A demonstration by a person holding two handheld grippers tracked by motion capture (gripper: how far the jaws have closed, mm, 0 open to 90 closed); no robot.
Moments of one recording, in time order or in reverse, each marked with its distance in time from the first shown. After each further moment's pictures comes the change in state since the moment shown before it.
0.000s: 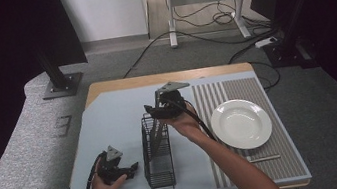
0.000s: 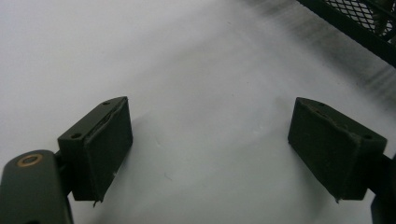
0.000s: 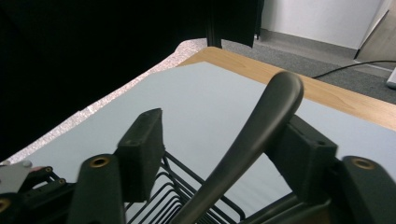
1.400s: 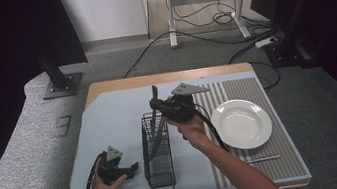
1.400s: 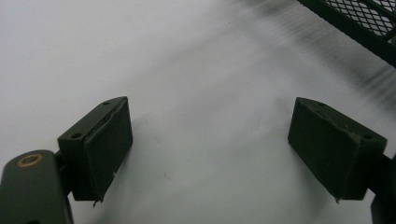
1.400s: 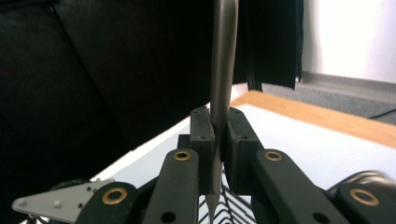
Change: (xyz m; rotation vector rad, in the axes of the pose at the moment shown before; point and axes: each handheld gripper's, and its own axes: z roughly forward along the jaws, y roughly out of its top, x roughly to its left) left arm 0.000 0.000 0.000 -0.001 0.000 0.000; right arm -0.002 -0.005 -0.045 -0.233 0.194 0.077
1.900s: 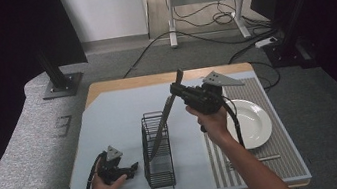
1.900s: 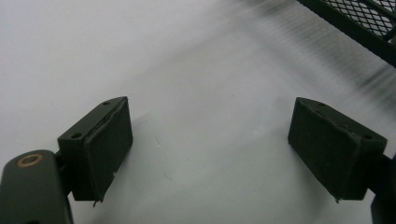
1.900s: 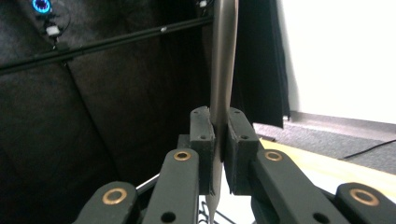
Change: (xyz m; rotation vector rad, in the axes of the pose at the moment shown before) left arm 0.000 0.000 0.000 -0.002 0.001 0.001; right arm -0.010 0.035 -0.072 -0.175 -0.026 0.019
